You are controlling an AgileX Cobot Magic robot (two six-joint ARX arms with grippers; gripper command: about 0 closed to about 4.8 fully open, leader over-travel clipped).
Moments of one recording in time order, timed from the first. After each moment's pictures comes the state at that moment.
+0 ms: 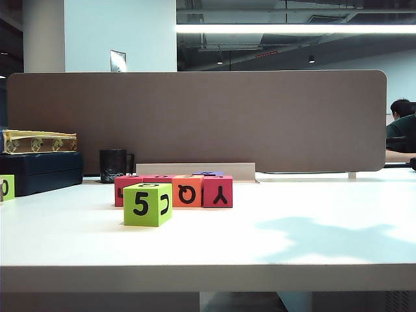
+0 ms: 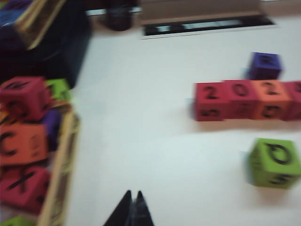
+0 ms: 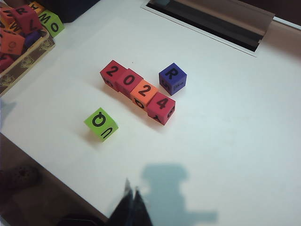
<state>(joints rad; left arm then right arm) -0.20 0.54 0.61 -0.43 -0.13 0.00 0.48 1.40 2.06 -1.32 -0.13 -0.03</state>
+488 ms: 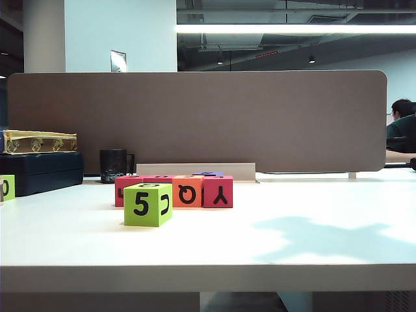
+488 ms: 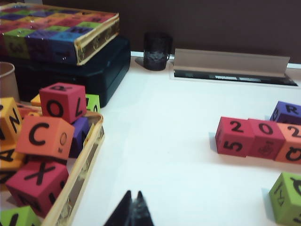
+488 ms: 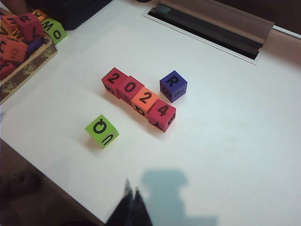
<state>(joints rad) -0.15 0.18 0.28 -0.23 -0.18 -0.06 0.48 1.41 2.06 -1.29 -0.13 -0.03</state>
